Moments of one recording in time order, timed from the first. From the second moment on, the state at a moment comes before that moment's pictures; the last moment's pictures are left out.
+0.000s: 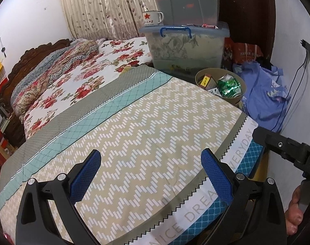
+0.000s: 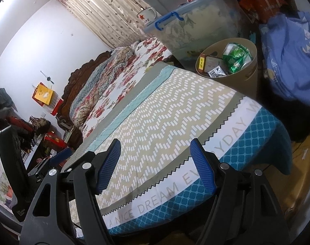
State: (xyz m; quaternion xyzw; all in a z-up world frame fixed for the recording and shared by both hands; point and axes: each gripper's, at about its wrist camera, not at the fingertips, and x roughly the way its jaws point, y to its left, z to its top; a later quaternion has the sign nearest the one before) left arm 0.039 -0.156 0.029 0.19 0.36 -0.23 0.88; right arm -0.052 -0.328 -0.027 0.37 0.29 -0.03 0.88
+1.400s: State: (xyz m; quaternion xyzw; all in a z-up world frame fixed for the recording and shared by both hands) left arm 0.040 -0.147 0.028 0.18 0.36 -0.20 0.89; right arm -0.052 -0.322 -0.025 0.37 0.29 -0.03 0.88
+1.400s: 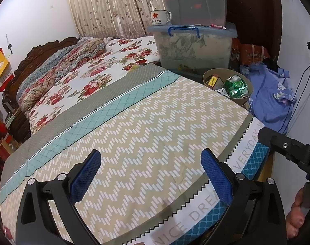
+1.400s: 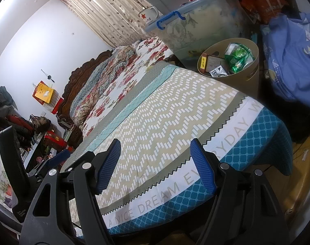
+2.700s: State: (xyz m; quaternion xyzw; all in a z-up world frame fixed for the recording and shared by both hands) left arm 0.028 -0.145 0.036 0.19 0.33 -0.20 0.90; right arm -0.055 -0.312 -0.008 0.33 0.27 -0.04 0.90
